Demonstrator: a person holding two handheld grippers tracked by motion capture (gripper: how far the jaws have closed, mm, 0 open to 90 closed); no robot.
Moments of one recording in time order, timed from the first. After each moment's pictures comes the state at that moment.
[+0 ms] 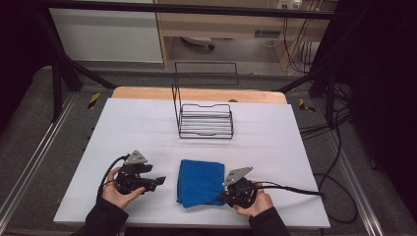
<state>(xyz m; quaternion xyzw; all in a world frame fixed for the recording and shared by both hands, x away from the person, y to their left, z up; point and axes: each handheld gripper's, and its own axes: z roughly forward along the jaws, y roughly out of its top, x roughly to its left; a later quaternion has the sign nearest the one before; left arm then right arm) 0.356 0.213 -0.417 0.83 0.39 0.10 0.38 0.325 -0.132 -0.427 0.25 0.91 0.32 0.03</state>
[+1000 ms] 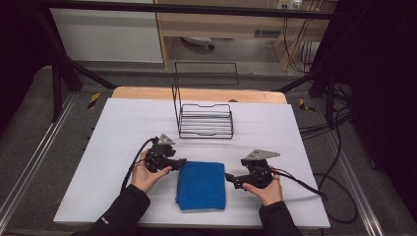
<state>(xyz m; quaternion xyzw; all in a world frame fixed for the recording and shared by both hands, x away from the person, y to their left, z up) 0.418 0.146 -0.423 0.84 0.39 0.11 0.36 0.370 -0.178 -0.429 0.40 0.80 0.43 0.10</state>
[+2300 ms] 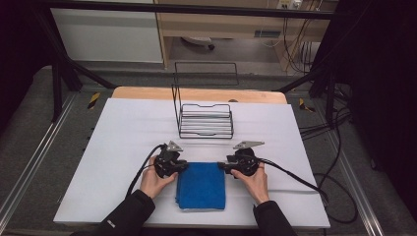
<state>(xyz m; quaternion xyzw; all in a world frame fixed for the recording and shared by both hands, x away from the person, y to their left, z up) 0.414 0.129 -0.445 0.85 0.38 0.09 0.35 0.415 -0.150 -0.449 0.42 0.80 0.41 0.08</state>
